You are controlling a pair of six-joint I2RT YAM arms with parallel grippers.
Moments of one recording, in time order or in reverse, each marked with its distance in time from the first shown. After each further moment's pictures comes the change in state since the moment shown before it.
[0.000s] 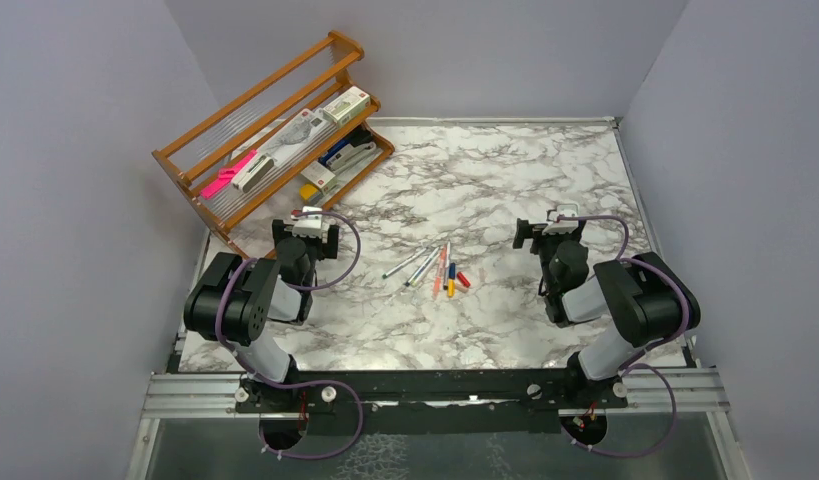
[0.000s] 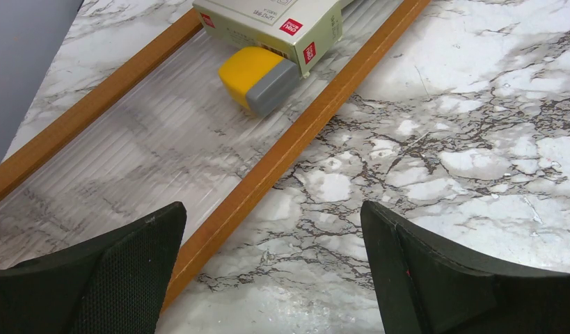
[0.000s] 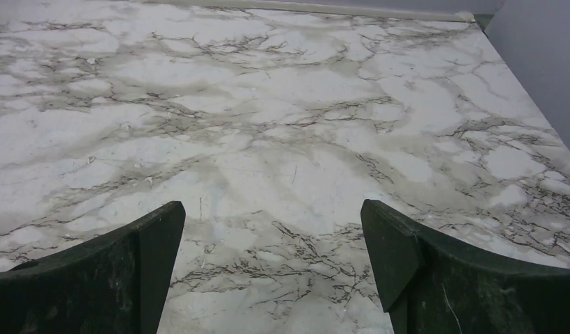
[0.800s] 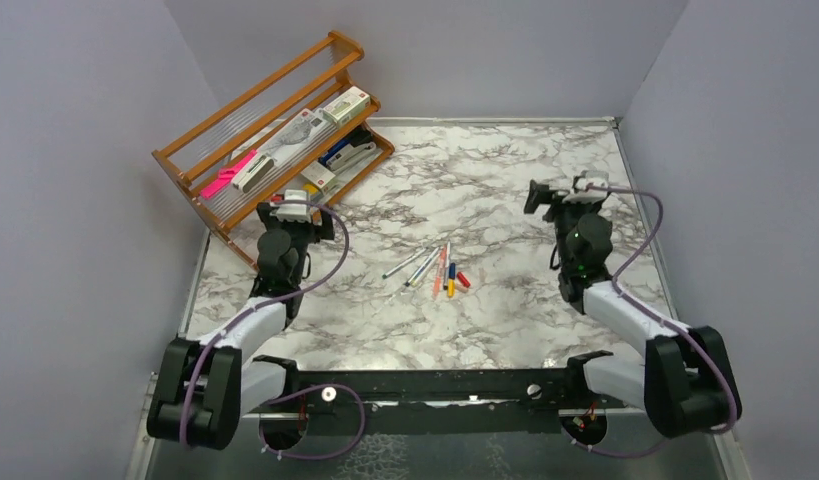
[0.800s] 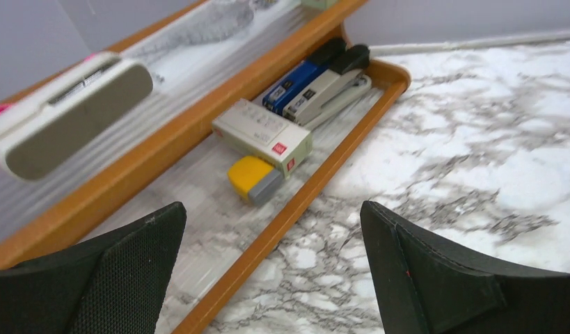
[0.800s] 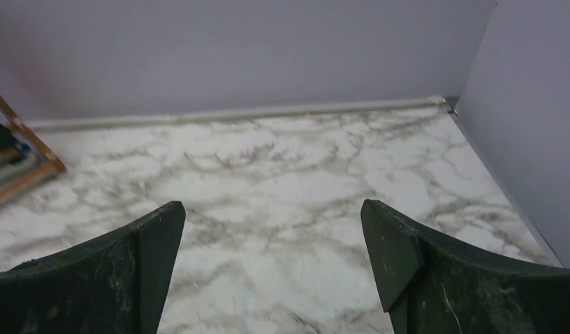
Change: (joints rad) left arm -0.014 -0.466 0.023 -0.320 0.035 -0.056; right arm -0.007 -0.403 0.137 -0.430 0.015 0.048
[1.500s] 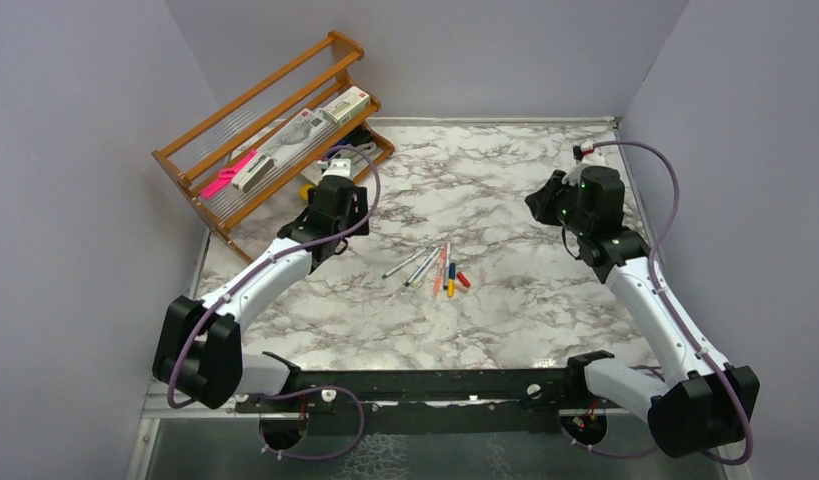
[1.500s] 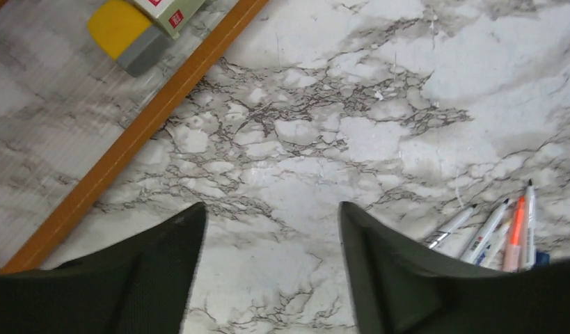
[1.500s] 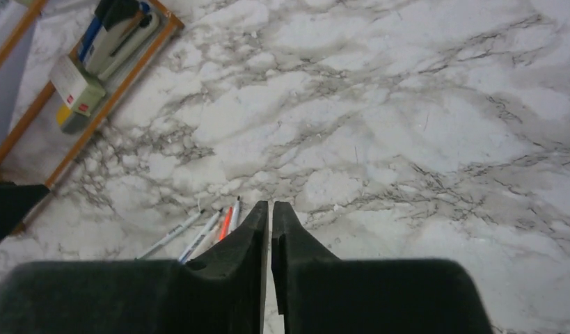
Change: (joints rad) left arm -0.269 0.132 0.612 -1.117 -0.180 -0.367; right arm -0.006 -0.153 0.547 -1.180 -0.293 0.383
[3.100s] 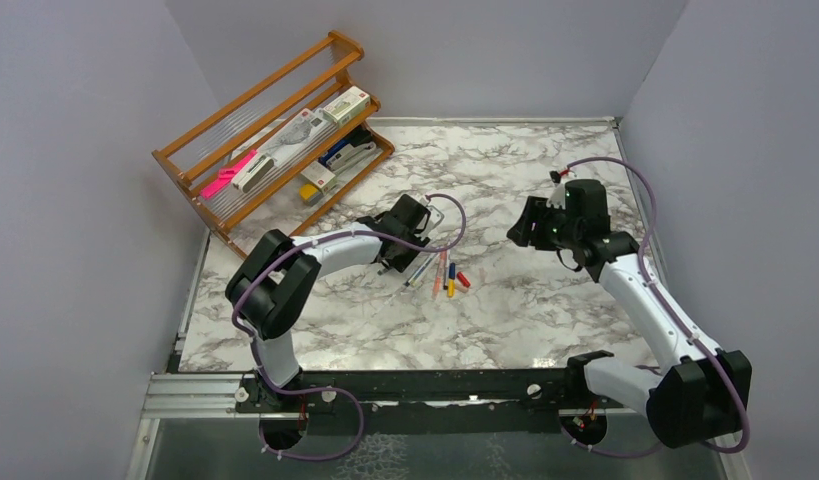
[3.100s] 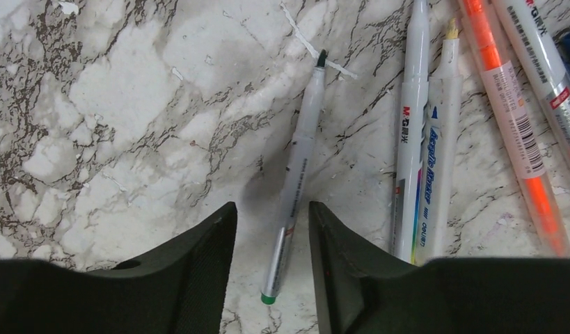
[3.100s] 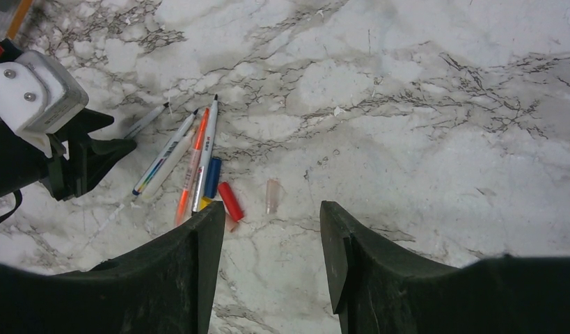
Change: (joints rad) left arm -0.267 0.479 0.211 -0.129 0.179 0.397; right arm 0.000 0.044 -0.054 -0.201 -0.135 -0.039
